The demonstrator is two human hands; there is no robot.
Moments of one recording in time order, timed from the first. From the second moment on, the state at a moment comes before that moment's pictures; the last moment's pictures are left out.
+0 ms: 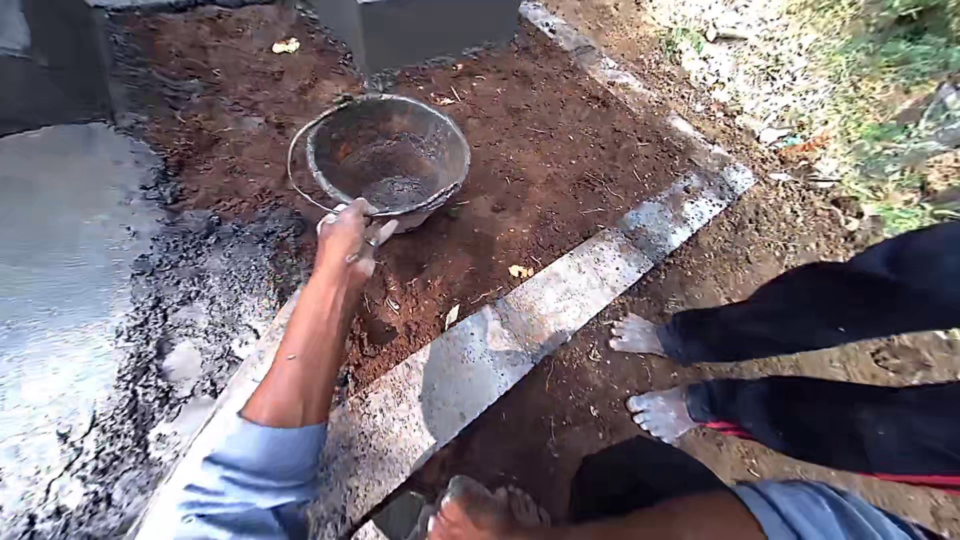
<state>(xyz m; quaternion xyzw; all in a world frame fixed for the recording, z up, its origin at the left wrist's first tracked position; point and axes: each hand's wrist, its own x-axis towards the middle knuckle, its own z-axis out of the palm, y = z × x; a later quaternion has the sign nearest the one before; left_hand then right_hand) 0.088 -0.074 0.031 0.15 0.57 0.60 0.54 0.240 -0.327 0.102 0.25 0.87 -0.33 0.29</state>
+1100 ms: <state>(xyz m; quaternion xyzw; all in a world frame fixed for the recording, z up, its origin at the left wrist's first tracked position) 0.027 -0.164 0.041 0.56 0.67 0.26 0.42 0.188 -0.333 0.095 0.17 0.83 -0.24 0.48</state>
